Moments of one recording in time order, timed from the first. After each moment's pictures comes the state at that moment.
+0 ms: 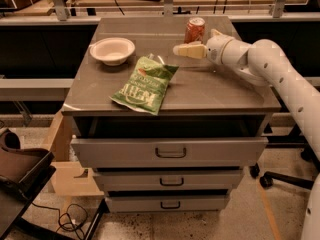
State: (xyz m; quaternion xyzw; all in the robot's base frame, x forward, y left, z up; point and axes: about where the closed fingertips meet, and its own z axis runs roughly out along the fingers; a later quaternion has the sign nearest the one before) arm 0.832 -0.125 0.883 -0.25 0.69 0.24 0.64
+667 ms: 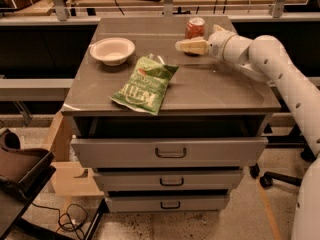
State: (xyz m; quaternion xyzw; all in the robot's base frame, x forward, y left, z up) arm 0.848 -0.135 0.890 -0.25 0.69 0.22 0.64
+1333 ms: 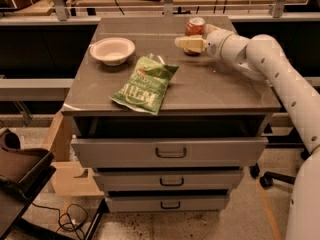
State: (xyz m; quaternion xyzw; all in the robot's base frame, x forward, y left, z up) arm 0.854 -0.132 0.891 -0.25 0.68 0.23 0.65
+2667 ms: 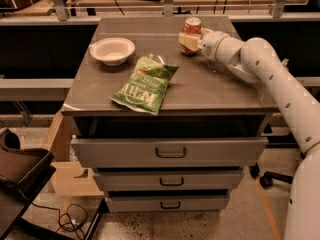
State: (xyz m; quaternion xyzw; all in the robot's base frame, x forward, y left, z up) arm 0.857 -0.115 0.886 -0.24 0.68 0.24 0.65
